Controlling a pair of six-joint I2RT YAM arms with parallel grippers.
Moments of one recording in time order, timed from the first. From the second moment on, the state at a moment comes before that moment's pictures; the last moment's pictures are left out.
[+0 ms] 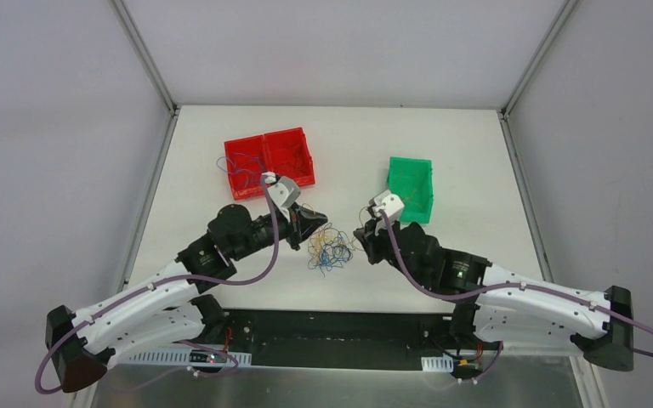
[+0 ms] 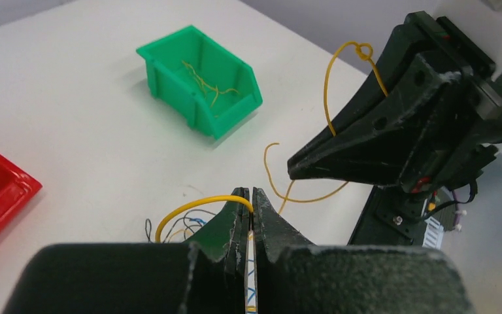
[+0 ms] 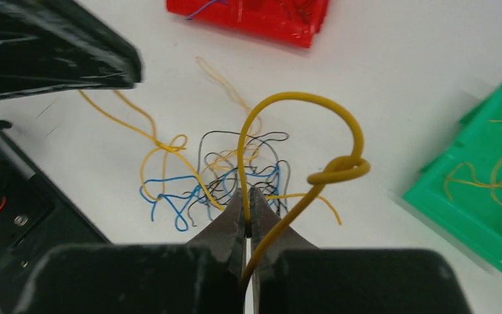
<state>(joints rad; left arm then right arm) -0.89 0.77 0.64 0.12 0.09 -0.21 1.22 0.88 0.75 -0.25 0.52 0.26</state>
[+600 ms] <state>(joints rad) -0.89 0.87 0.64 0.17 0.29 -0.27 1.22 0.90 0.56 0.15 0.17 0.22</state>
